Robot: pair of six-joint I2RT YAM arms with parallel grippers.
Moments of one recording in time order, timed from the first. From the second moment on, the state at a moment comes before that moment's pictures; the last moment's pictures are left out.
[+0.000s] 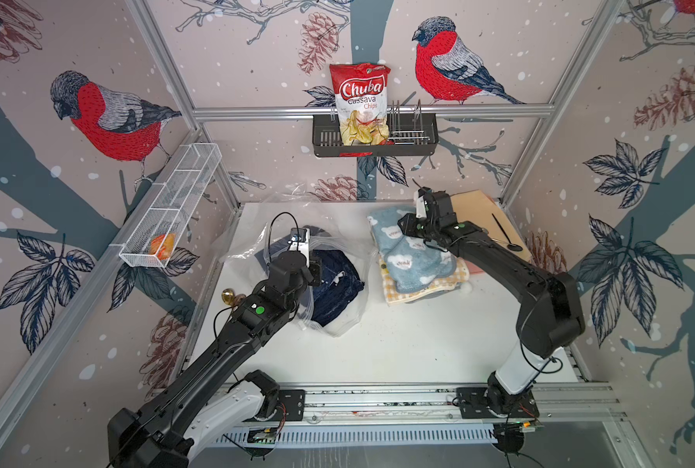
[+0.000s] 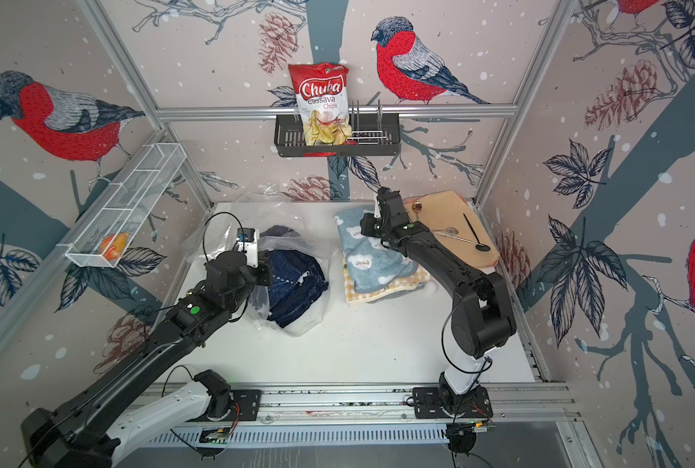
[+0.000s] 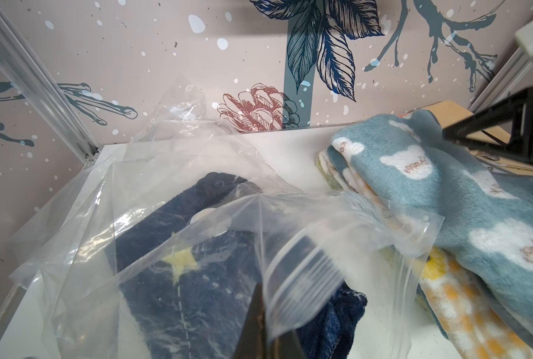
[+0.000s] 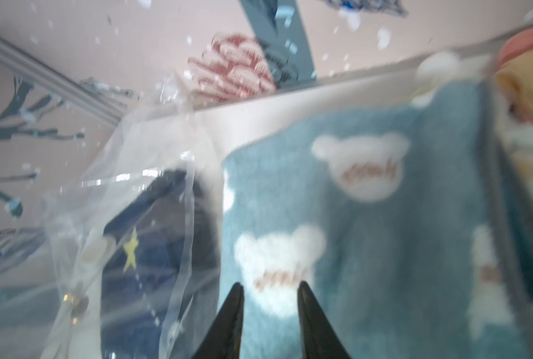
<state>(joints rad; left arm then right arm) -0.56 0.92 0.83 -0.31 -0.34 -0.18 0.49 1.69 1.34 -0.29 -0.13 0.46</state>
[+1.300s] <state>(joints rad) -0.57 0.92 0.83 -0.31 -0.29 -0.18 1.13 1.41 0.82 0.25 0.25 0.87</state>
